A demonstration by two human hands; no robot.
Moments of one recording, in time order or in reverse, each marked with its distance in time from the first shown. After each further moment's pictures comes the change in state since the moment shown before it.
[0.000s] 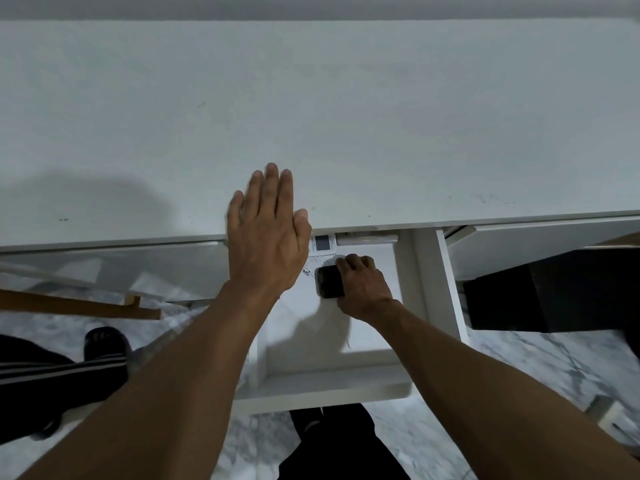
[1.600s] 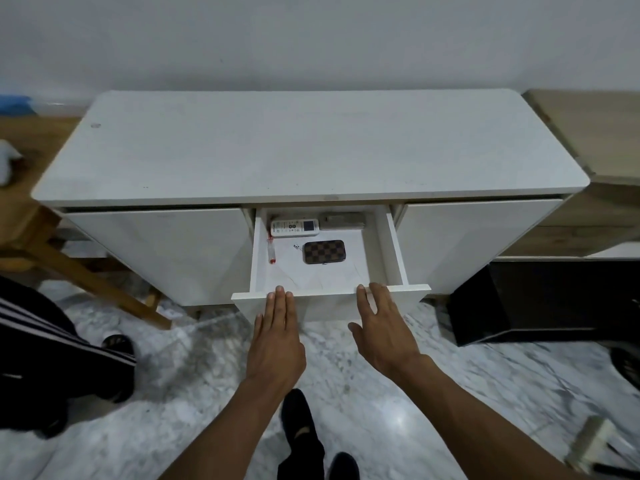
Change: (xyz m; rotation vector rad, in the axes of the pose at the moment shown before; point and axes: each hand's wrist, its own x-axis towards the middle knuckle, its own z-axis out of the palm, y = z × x) left_hand -0.267 0.054 -0.003 -0.046 -0.287 -0.025; right_hand -0.250 0.014 0.016 -0.013 0.314 -0.054
